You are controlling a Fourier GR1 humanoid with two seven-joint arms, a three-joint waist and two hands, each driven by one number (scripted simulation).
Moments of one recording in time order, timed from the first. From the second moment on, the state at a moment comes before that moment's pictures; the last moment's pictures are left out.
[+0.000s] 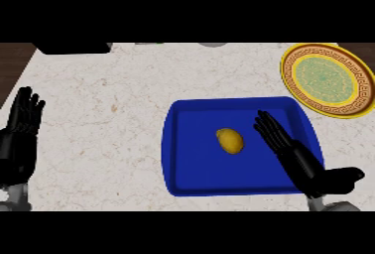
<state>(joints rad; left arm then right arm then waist) -0.02 0.46 -0.04 -1.61 0.26 0.33 -0.10 -0.05 -0.37 0.34 -1.59 -0.39 0.09 -0.12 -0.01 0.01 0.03</state>
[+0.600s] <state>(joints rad) -0.03 0.42 -0.17 -1.47 0.24 0.19 -0.10 -0.36 -0.15 0.50 -1.35 -0.06 -0.22 0.03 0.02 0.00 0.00</state>
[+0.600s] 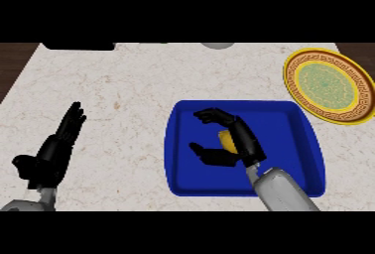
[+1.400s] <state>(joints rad) -0.05 0.38 -0.12 -1.34 0.21 0.11 -0.14 -0.31 -0.25 0.54 -1.47 0.26 -0.31 0.18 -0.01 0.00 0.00</state>
